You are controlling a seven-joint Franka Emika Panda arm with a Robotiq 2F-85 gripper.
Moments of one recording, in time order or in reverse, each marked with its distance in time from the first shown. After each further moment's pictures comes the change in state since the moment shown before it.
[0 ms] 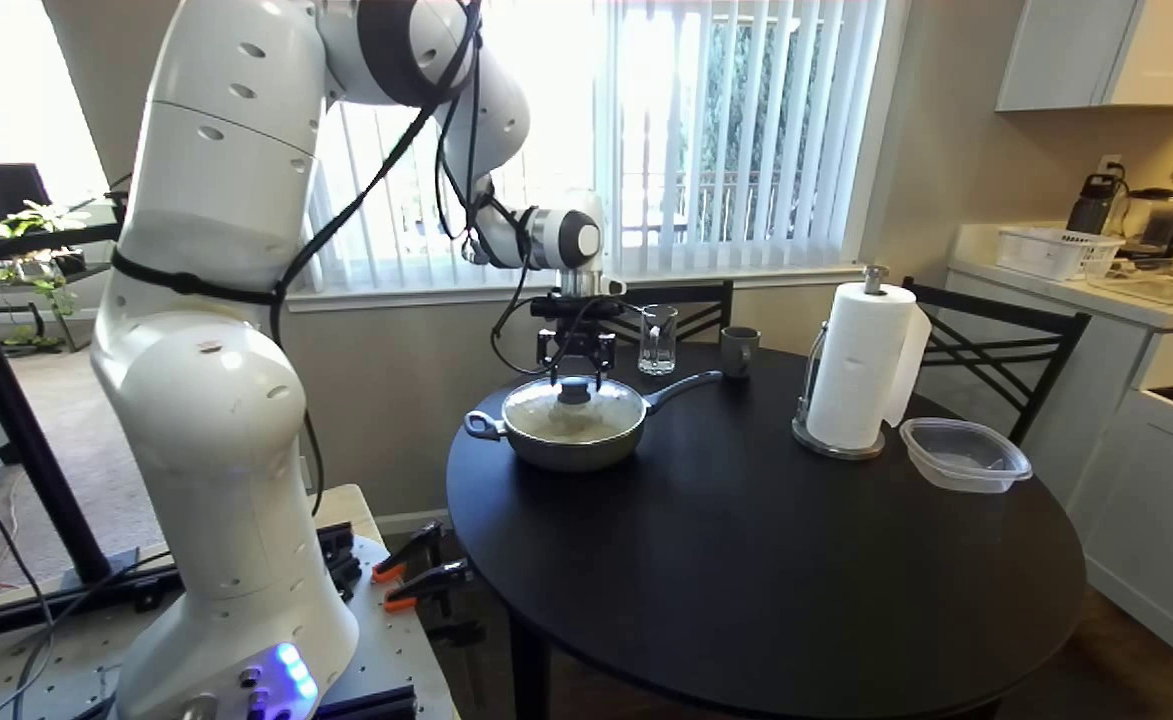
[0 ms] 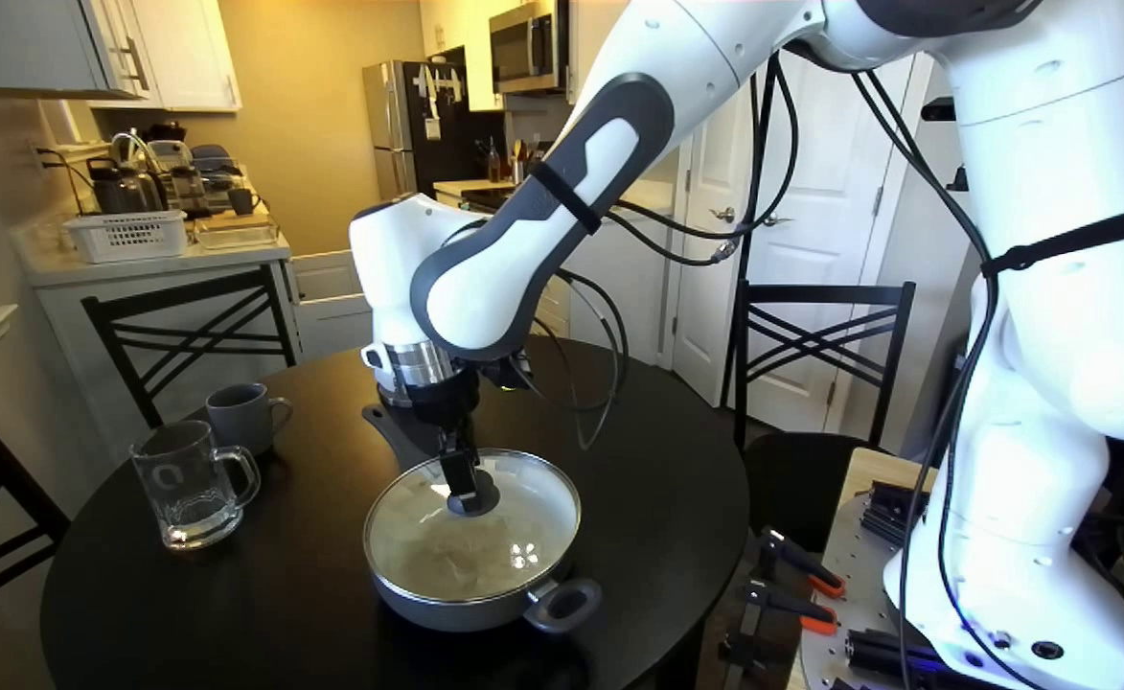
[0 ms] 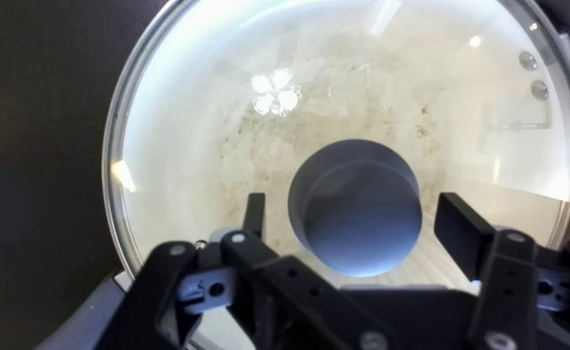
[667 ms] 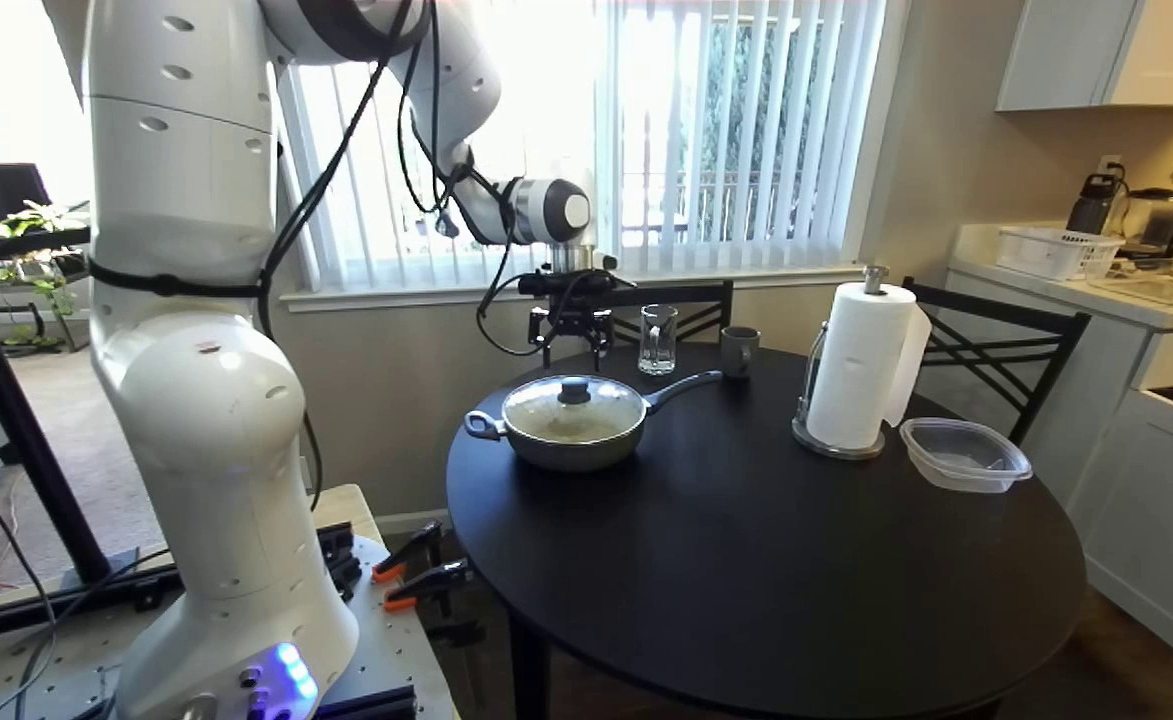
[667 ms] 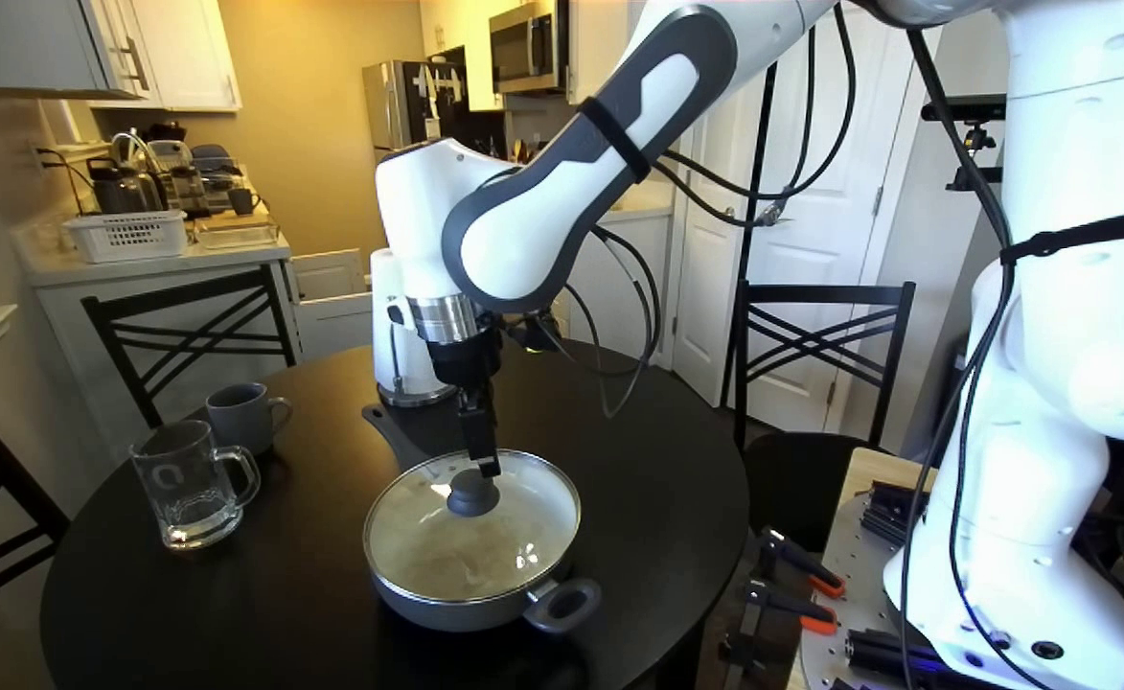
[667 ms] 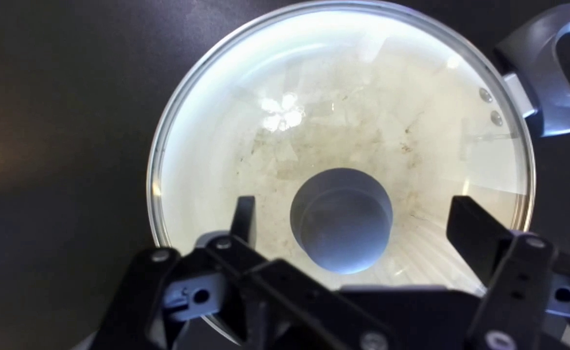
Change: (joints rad) arm -0.007 -0.166 -0.004 -0.113 0.022 -0.014 0.013
